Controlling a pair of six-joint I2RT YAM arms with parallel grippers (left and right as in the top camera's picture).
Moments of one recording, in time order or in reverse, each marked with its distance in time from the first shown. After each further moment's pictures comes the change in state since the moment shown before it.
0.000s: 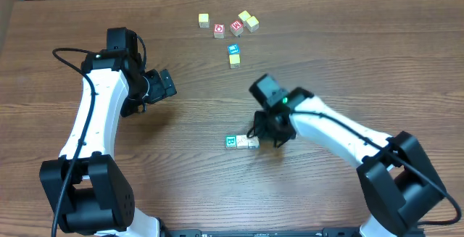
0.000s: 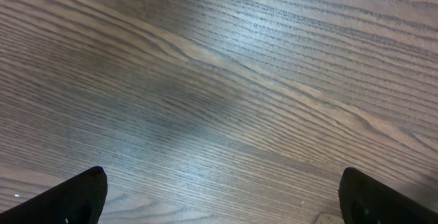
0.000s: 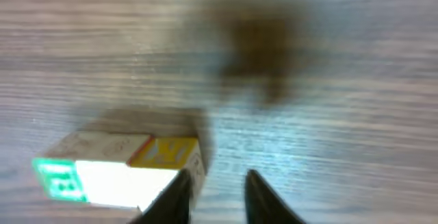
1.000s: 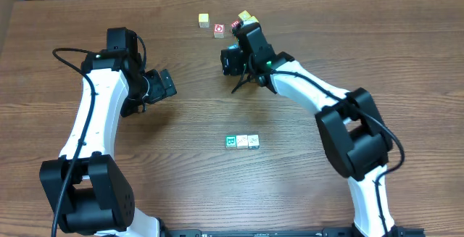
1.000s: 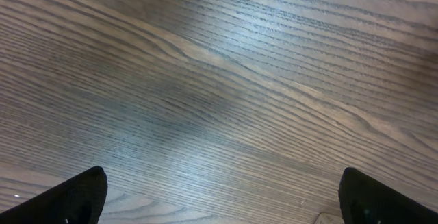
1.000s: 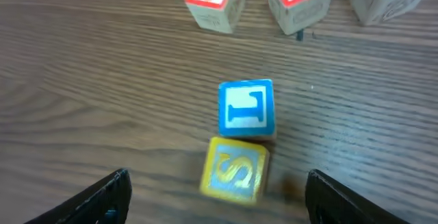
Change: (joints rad) left arm 0.000 0.000 0.000 0.000 0.000 0.000; right arm -0.085 0.421 0.377 0.626 0.080 -0.323
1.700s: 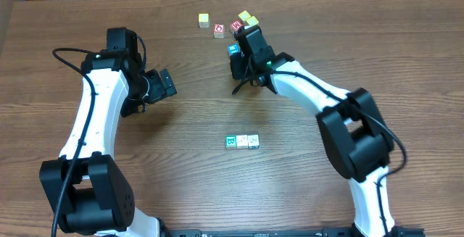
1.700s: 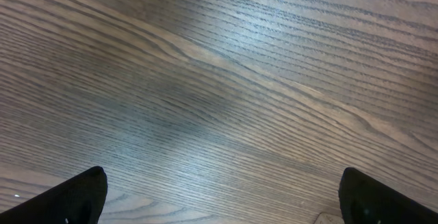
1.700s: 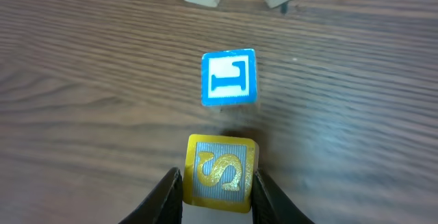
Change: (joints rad) left arm 0.000 0.000 0.000 0.000 0.000 0.000; right arm 0.000 -0.039 -0.001 -0.113 0.016 -0.010
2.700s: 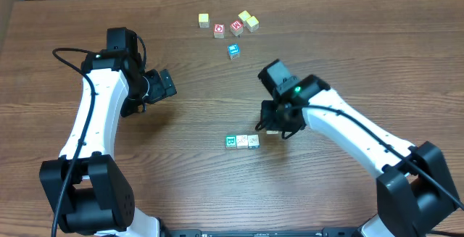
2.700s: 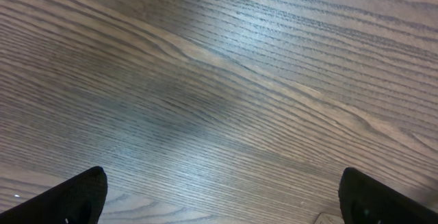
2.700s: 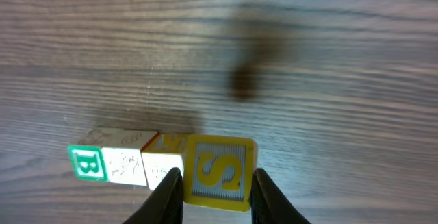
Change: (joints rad) left arm 0.000 0.000 0.000 0.000 0.000 0.000; right arm 0.060 -0.454 -0.380 -0.555 -0.080 0.286
